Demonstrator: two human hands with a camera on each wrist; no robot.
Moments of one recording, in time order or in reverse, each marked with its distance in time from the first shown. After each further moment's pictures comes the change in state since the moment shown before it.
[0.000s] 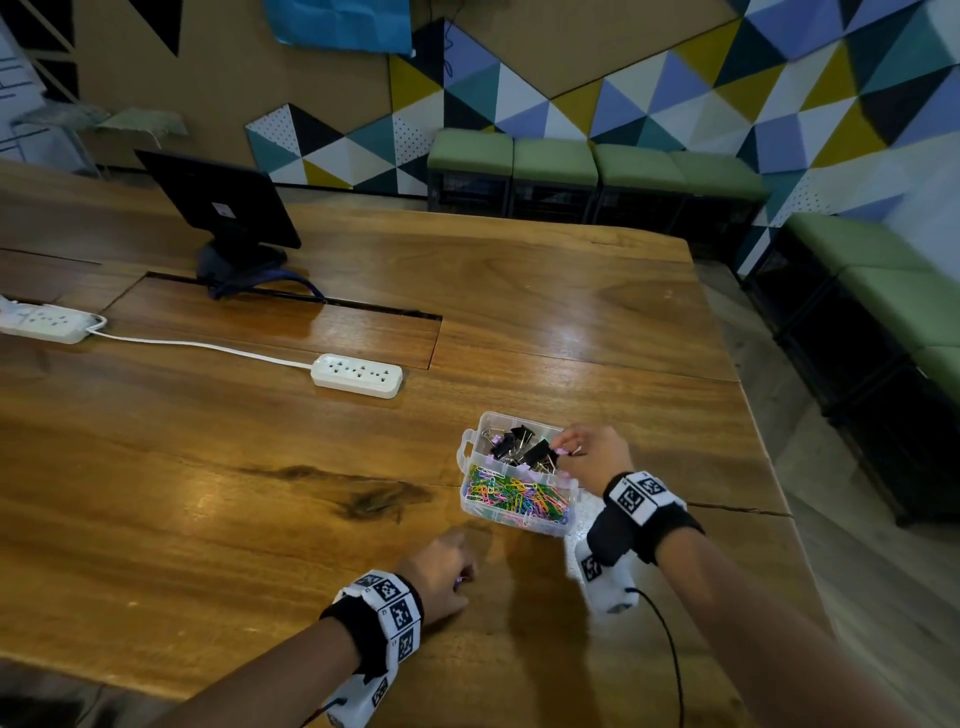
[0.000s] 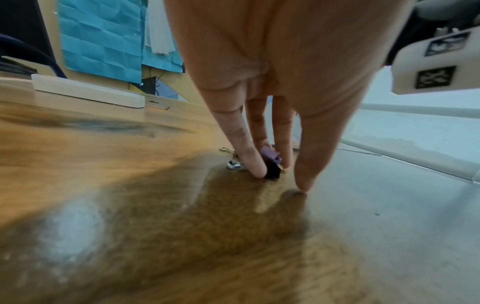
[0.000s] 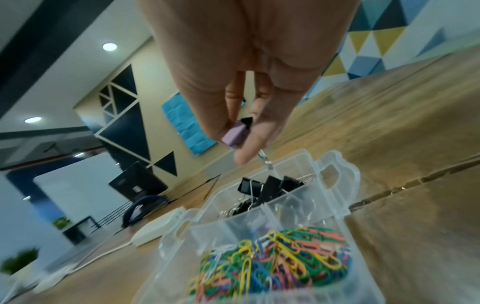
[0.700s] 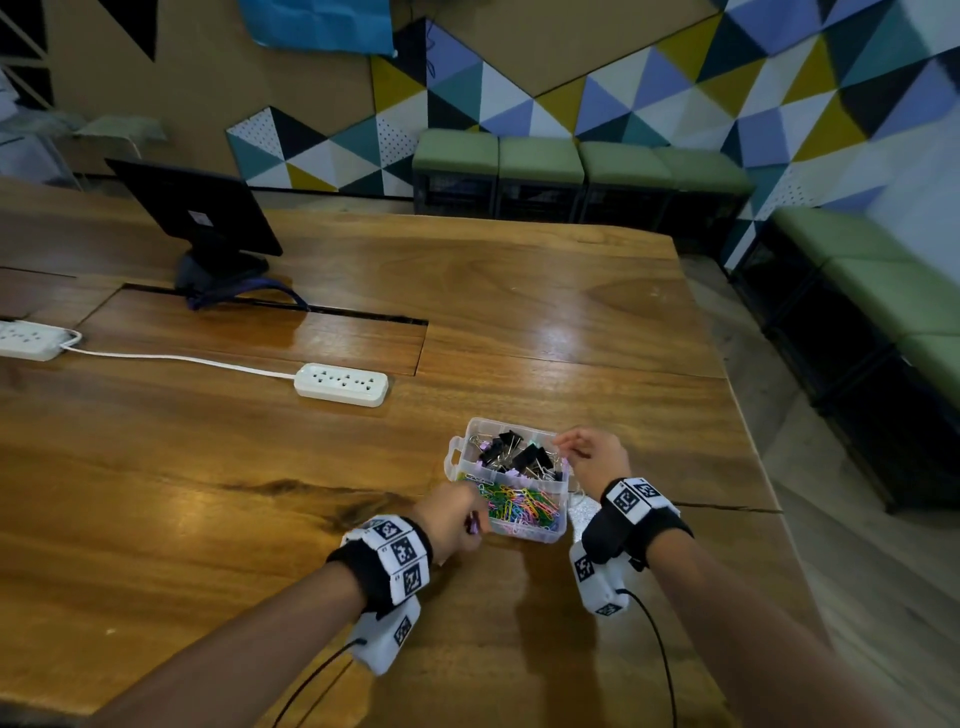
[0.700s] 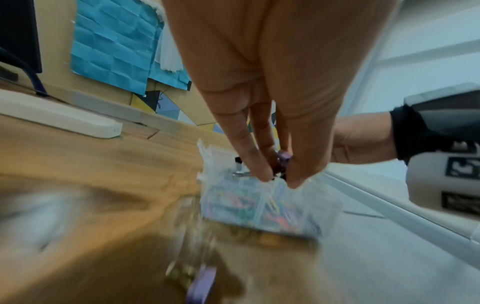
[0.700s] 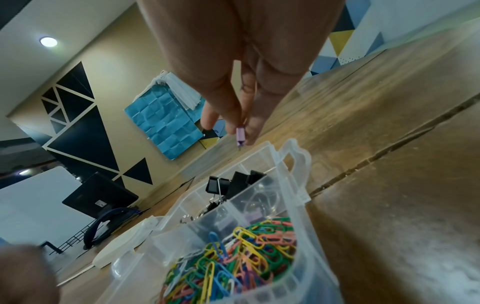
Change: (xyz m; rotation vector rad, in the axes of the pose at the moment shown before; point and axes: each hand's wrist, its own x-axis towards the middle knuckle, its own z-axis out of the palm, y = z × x) left_hand 0.034 0.017 -0.061 -0.075 0.159 0.162; right_hand 0.014 0.026 0.003 0.110 0.141 -0.023
